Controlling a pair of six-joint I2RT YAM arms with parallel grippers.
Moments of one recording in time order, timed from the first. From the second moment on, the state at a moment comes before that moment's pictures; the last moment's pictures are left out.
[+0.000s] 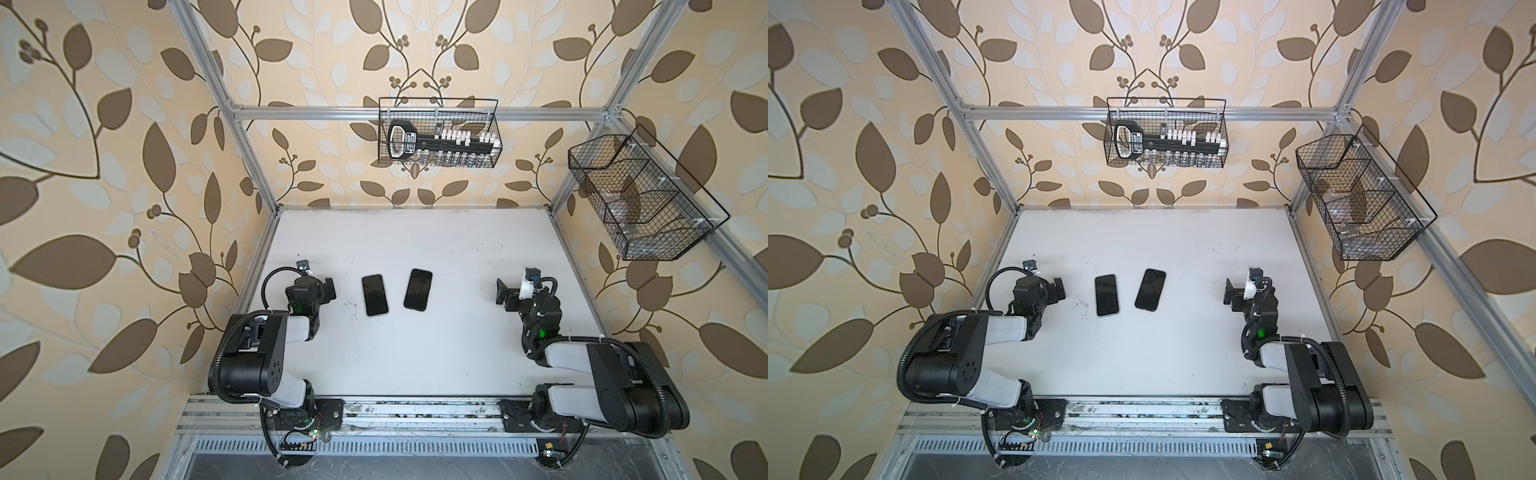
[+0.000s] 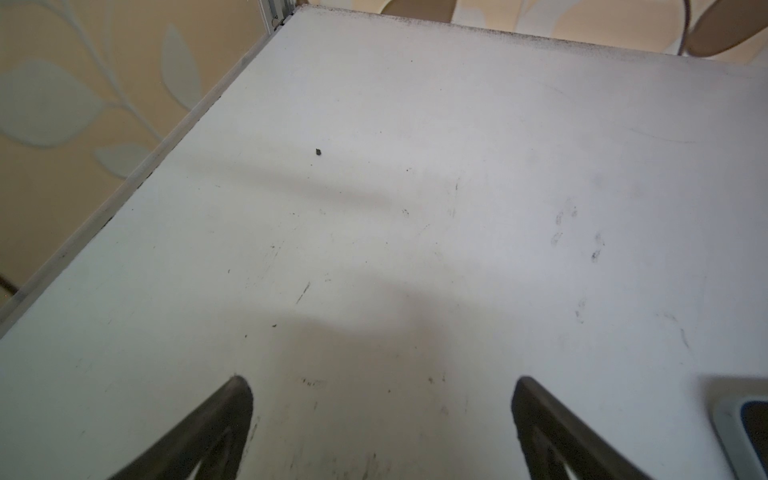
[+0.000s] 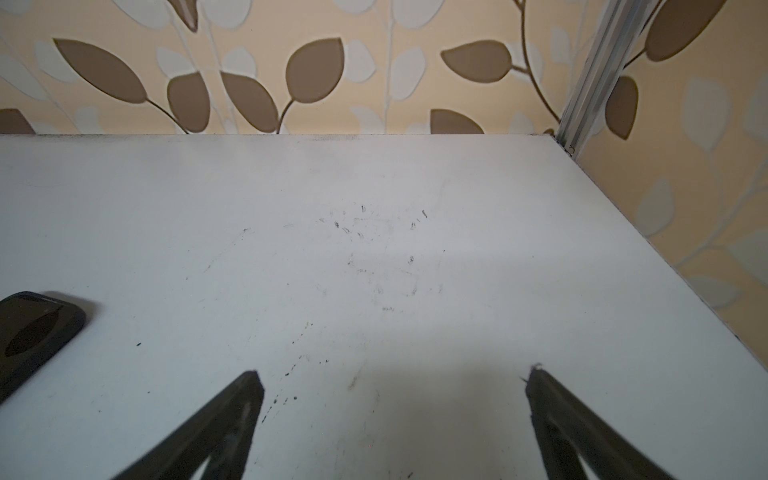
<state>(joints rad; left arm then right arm) 0.02 1.50 0.37 0.59 -0.19 -0.16 0.01 1.34 0.17 0.91 0.07 -0.01</state>
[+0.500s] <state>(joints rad) -0.02 1.25 0.94 -0.12 -0.22 -0.19 0.02 0.96 0.44 0.36 0.04 0.14</state>
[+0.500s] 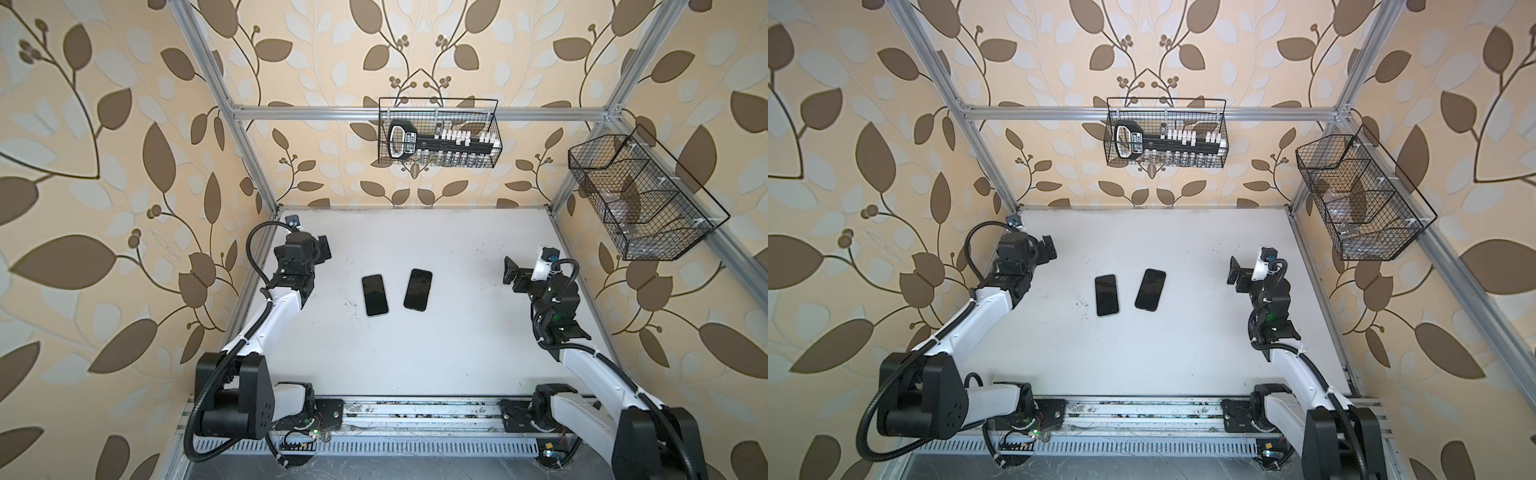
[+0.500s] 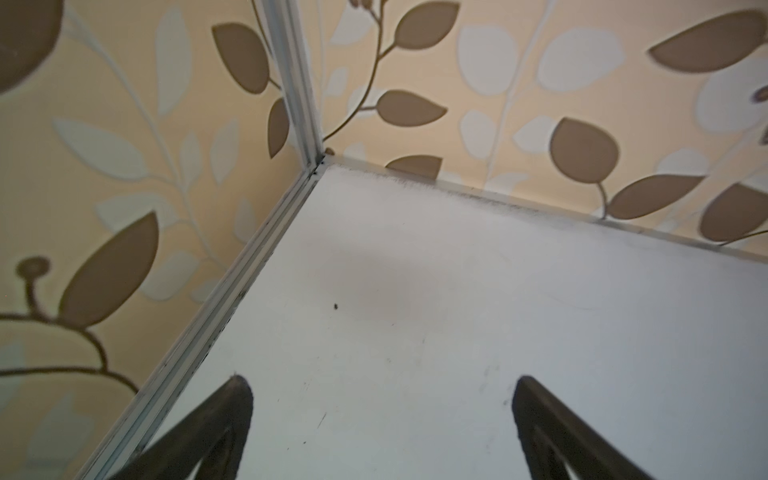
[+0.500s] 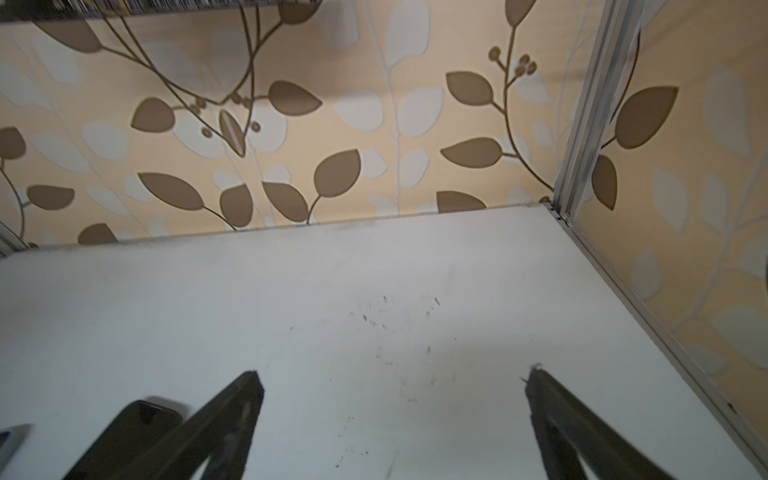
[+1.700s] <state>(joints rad) -0.02 1.12 1.05 -0.65 0.10 -0.40 0.76 1.45 1.18 -0.56 0.29 0.55</state>
